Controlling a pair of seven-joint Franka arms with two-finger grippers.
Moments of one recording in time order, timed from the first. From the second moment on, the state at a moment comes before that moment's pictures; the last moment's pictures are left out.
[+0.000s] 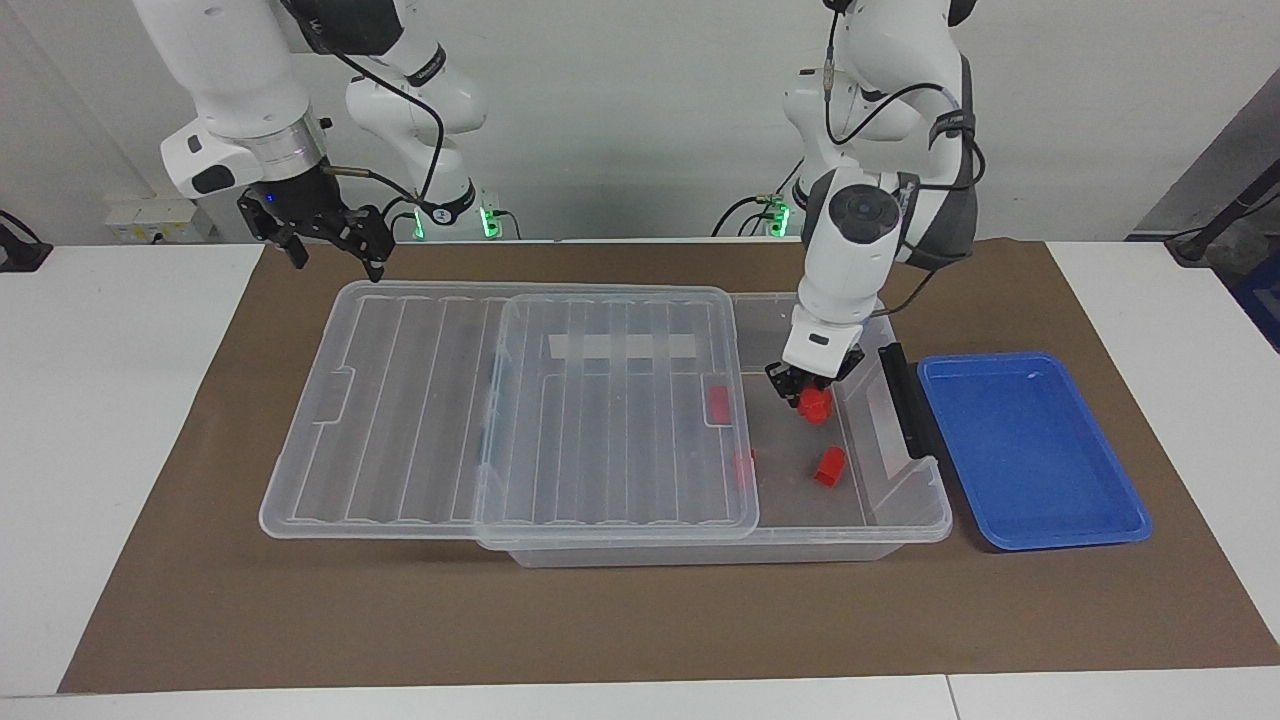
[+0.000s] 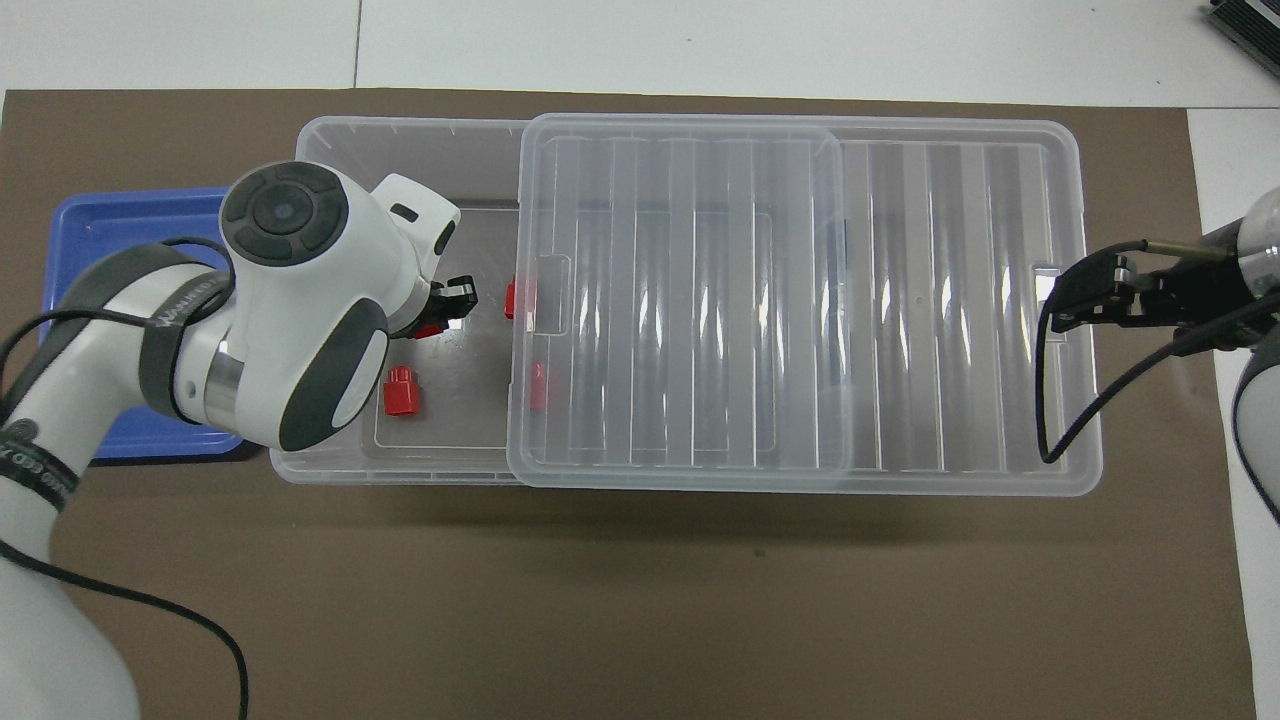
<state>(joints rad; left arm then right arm) -0.40 0.21 0.01 -1.74 0.06 1.95 -0.63 -0.01 0.02 0.09 -1.53 -0.04 1.50 0.30</state>
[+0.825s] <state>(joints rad) -0.05 0.07 0.03 -1.56 0.03 1.63 -0.07 -0.03 0.00 0.09 -1.55 -0.05 1.50 0.28</state>
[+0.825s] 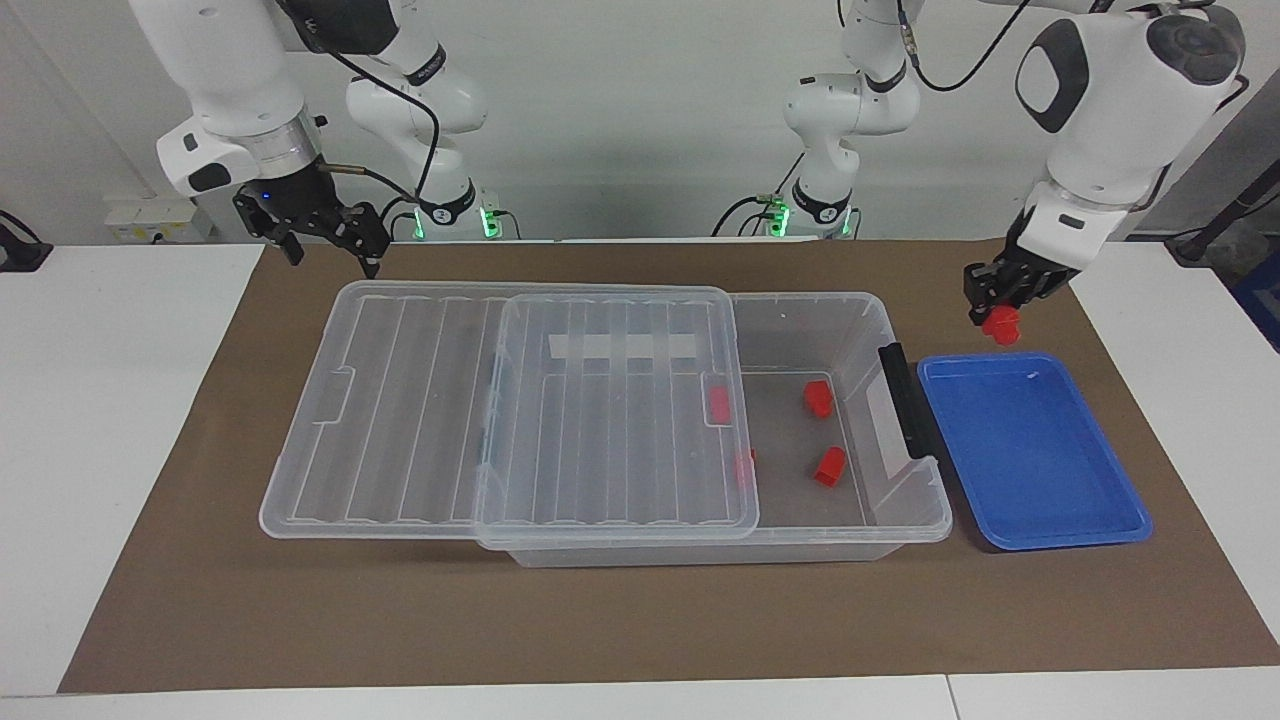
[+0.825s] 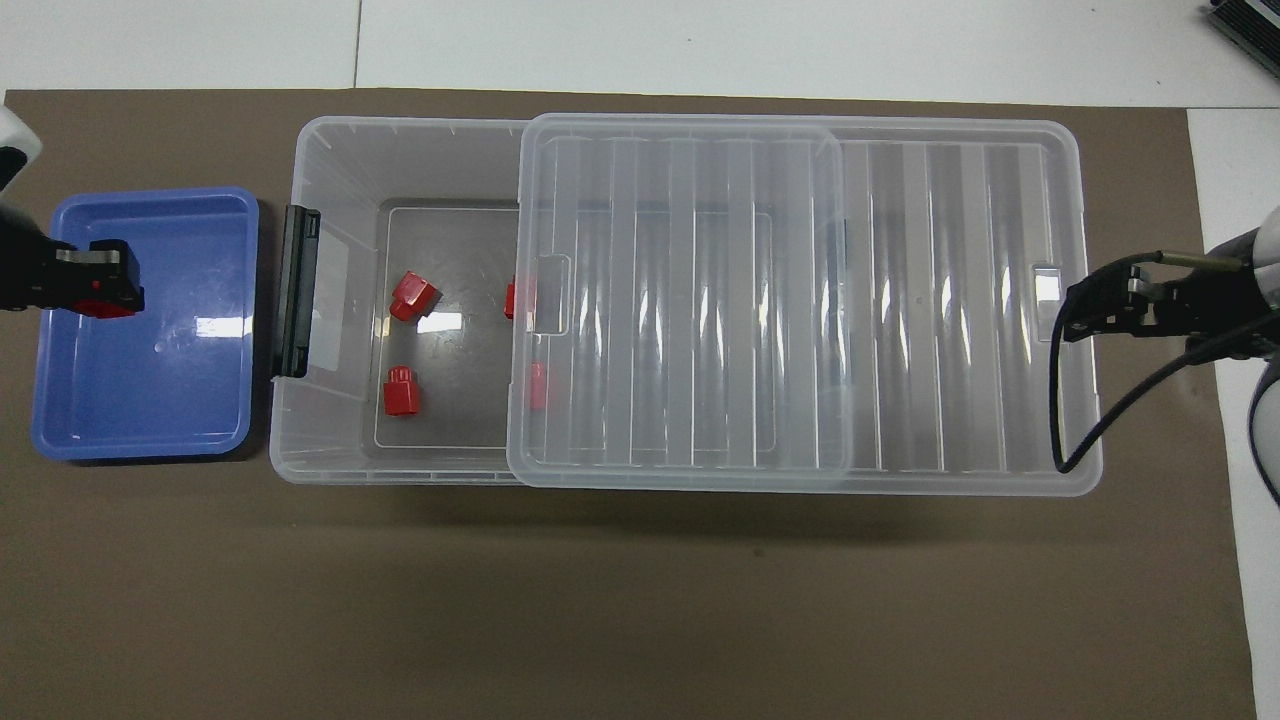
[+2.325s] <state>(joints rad) 0.17 0.21 0.03 -2.08 0.02 2.47 0.12 -0.20 0.05 0.09 -1.75 -0.05 1.89 0.18</state>
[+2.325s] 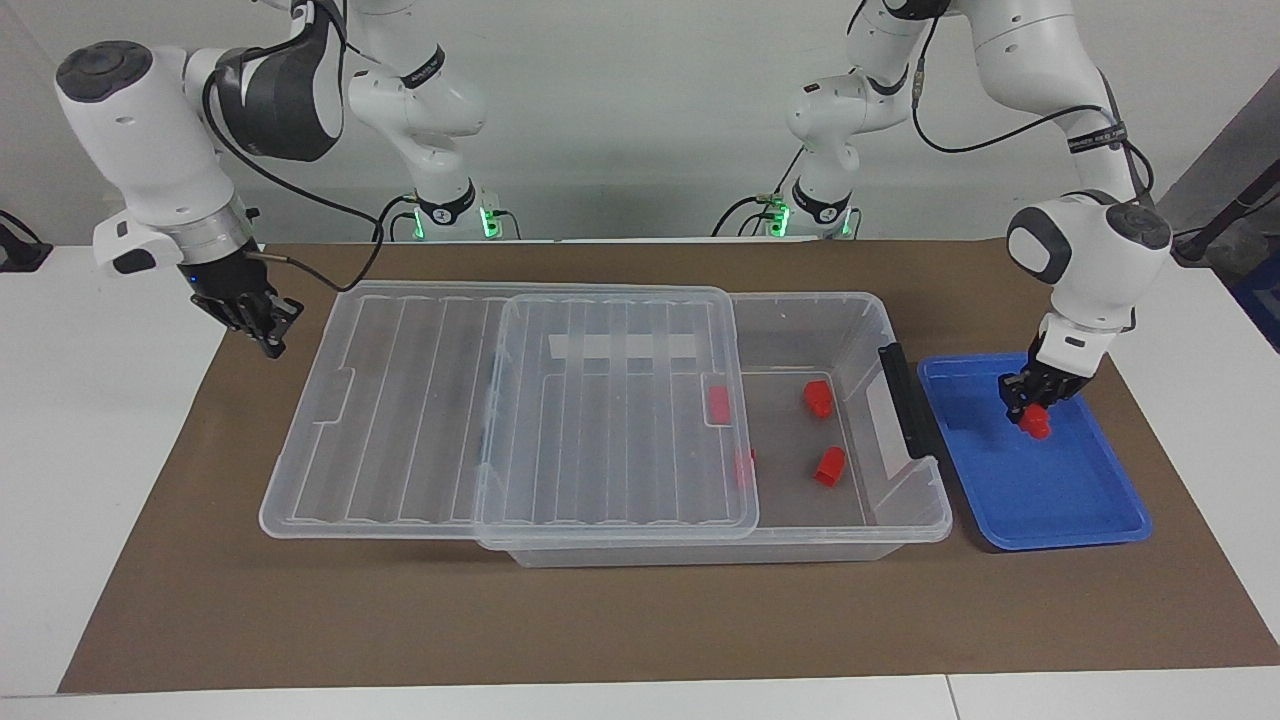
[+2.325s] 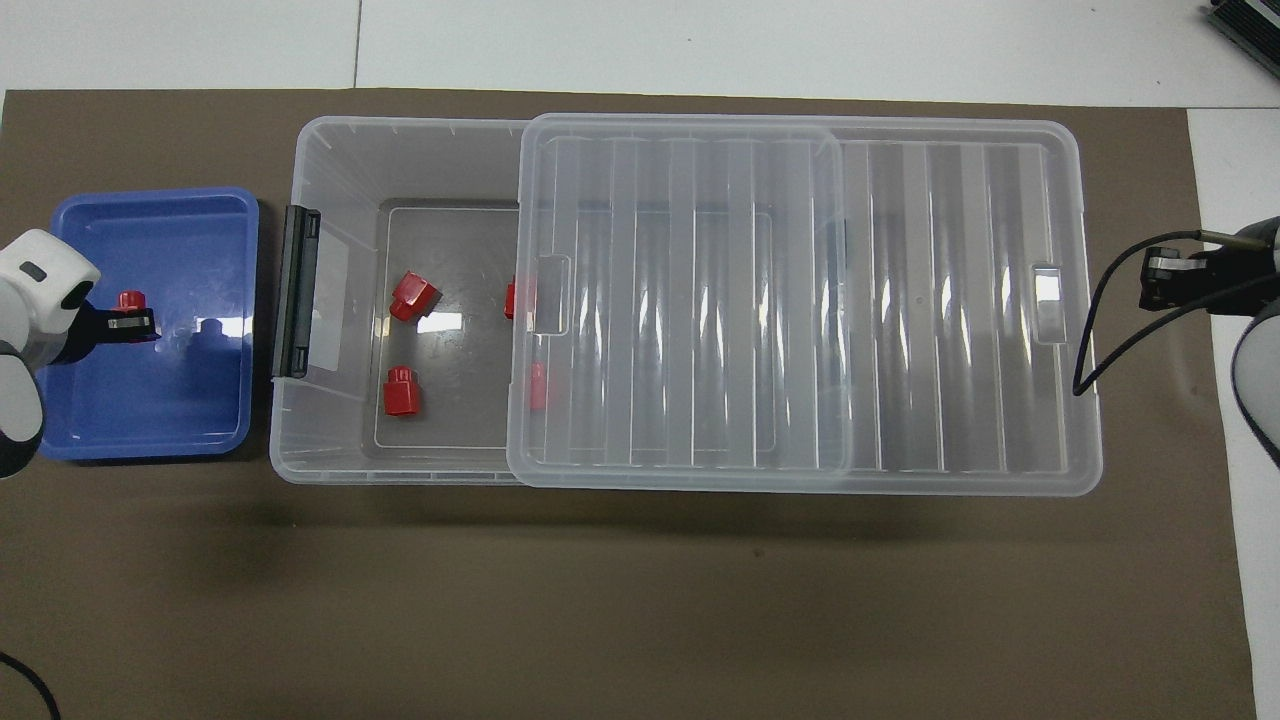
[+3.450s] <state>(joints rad) 0.13 0.26 0.03 -2.14 0.02 2.60 0.01 -0.15 0.15 0.10 -1.77 -0.04 1.96 0.15</state>
